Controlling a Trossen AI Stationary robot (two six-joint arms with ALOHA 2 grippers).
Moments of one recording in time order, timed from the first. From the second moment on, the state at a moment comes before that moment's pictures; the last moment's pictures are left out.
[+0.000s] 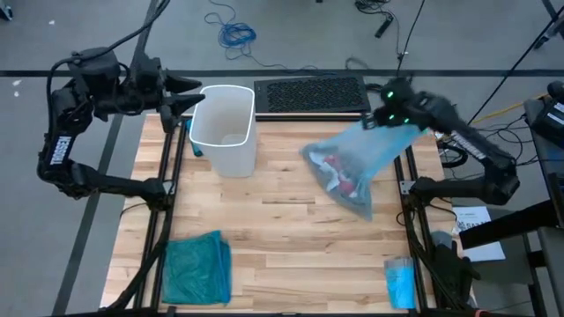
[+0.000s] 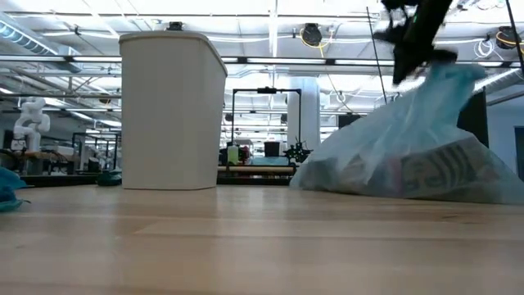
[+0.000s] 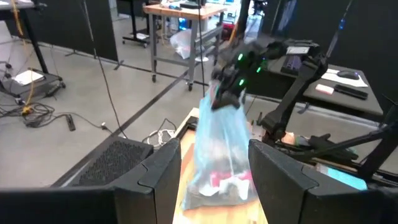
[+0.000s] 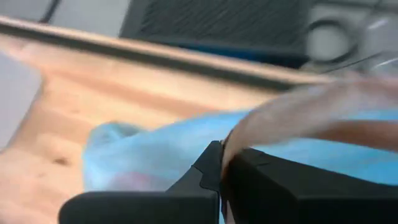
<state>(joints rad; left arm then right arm) 0.54 1.14 1.93 -1.02 0.22 -0.02 -0.79 1.11 1.15 -0.98 0.10 0.52</state>
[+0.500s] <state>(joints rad) 0.54 1.14 1.93 -1.02 0.31 -0.05 -0.79 1.07 0.63 -0.49 -0.13 0.77</state>
